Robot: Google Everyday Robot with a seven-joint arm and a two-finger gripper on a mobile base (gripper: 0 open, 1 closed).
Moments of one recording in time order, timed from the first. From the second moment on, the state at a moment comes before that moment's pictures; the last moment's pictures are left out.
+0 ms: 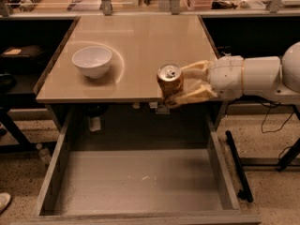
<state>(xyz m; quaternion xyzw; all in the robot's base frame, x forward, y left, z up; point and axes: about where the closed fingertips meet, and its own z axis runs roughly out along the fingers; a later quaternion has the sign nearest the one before) 0.556 -0.089 0.893 -0.56 0.59 0.22 0.54</state>
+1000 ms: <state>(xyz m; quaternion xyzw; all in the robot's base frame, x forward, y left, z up) 0.455 -0.100 0.846 -0.66 0.58 -0.02 0.47</state>
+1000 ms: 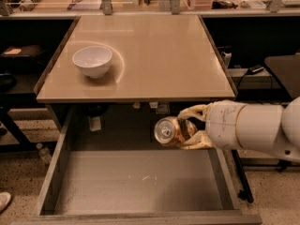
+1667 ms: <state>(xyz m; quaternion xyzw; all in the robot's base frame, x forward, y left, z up) 0.460 -0.073 0.814 -0.69 0.57 -0.03 0.45</state>
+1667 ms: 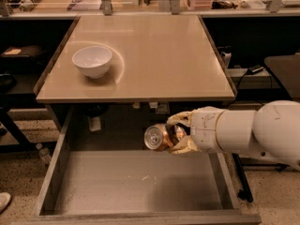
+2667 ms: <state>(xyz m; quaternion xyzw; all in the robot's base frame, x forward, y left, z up) 0.478 -0.040 0.706 -0.70 0.60 0.00 0.39</state>
